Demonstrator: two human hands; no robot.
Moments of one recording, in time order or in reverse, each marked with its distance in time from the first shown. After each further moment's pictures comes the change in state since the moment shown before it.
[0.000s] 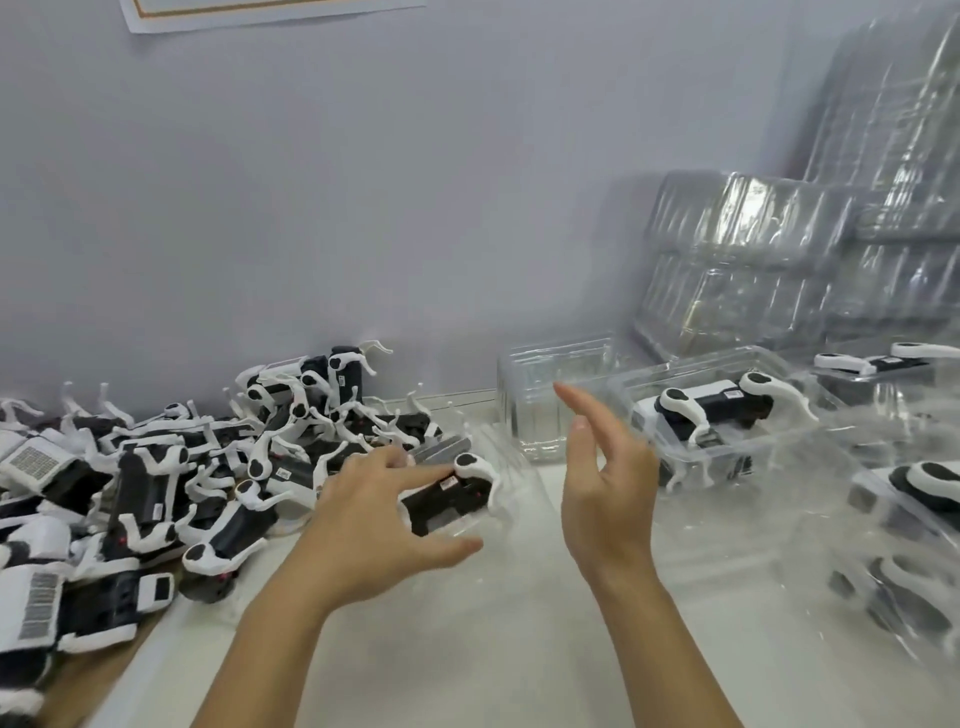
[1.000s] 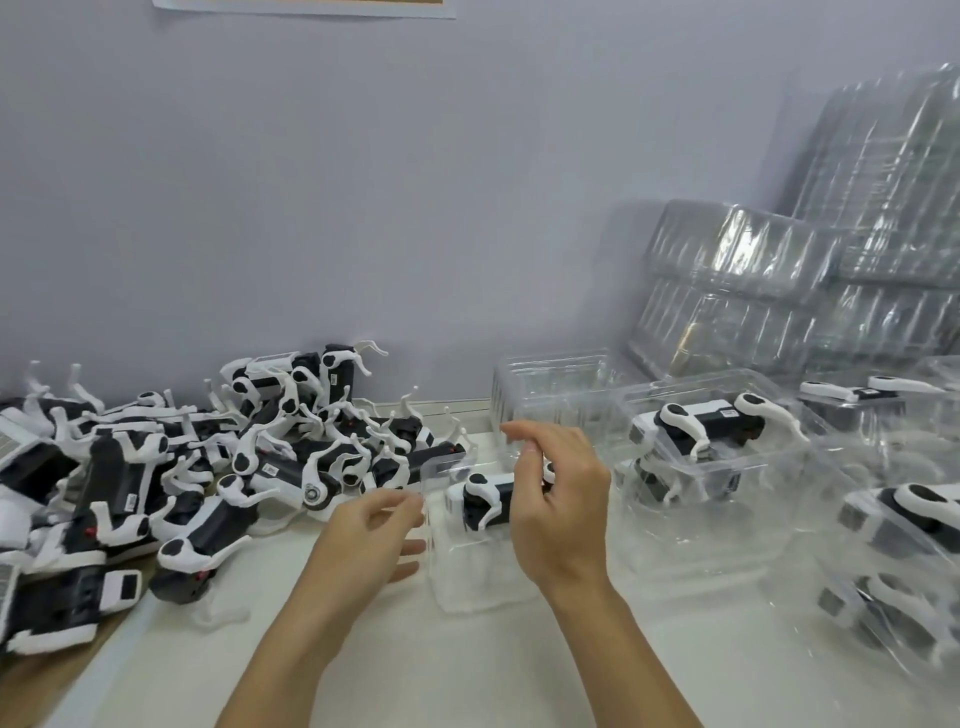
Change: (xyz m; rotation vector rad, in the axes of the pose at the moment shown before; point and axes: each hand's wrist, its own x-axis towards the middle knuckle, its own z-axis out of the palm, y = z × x) left_hand 0.004 -0.024 0.041 -0.937 0.112 -0.308; right_hand -0.013 0.009 0.032 -0.173 -0.055 -0.141
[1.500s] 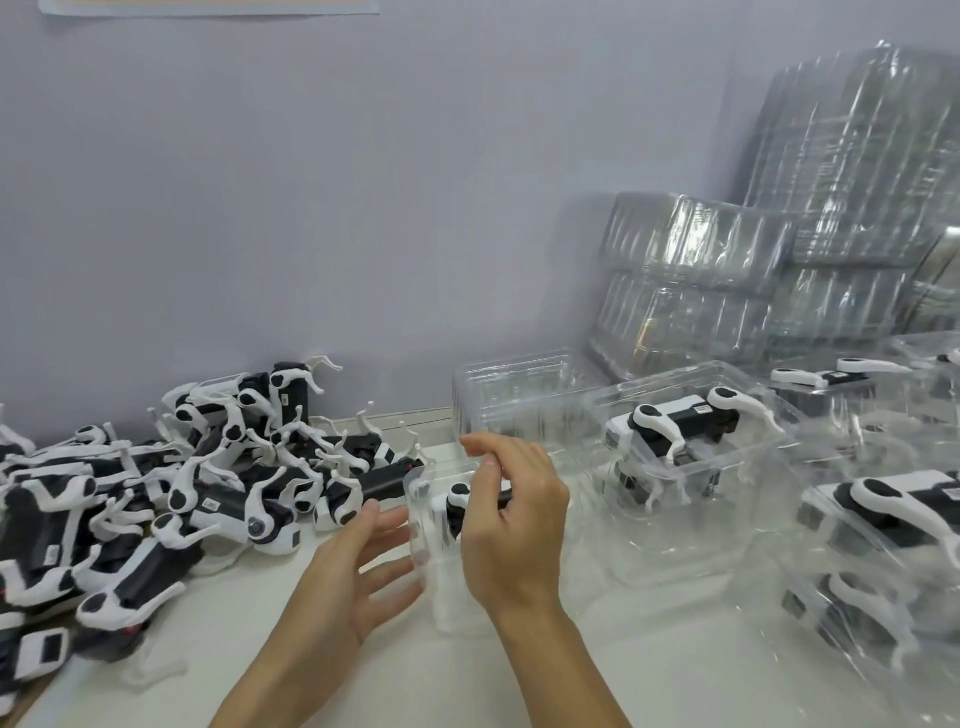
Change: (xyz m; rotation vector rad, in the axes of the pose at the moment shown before) left_hand 0.001 0.001 0.030 -0.475 -0.137 -0.075; right_hand 0.002 0.002 -0.001 0.049 0.095 0.065
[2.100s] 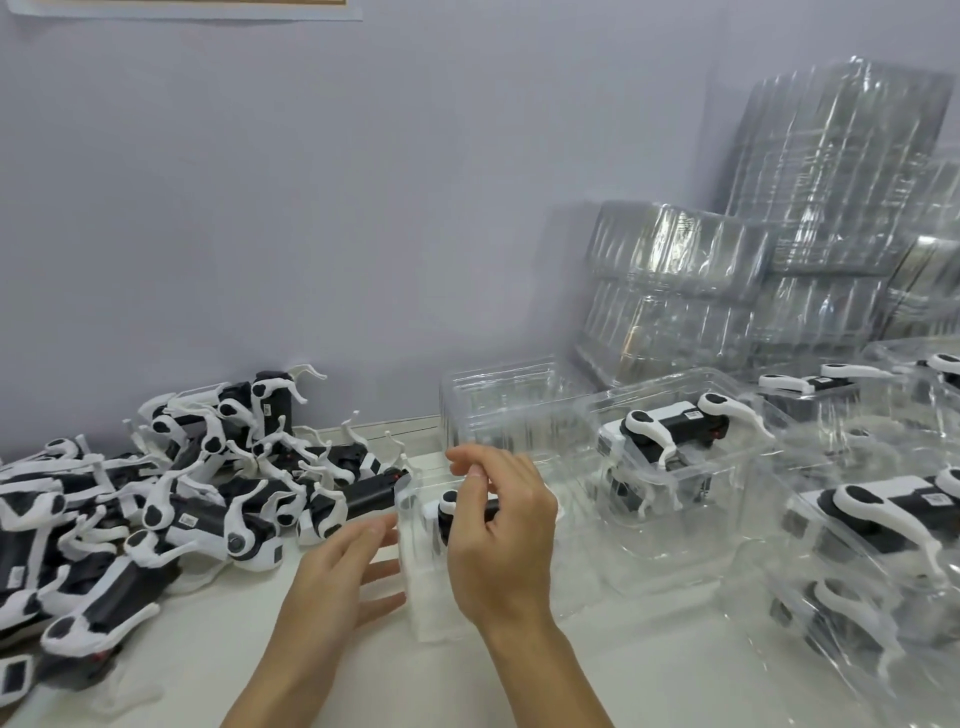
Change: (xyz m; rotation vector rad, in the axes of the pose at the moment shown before) left_hand 0.007 -0.004 0.006 0.275 0.042 0.128; right_hand 0.001 0.001 -0.002 -0.032 -0.022 -0.002
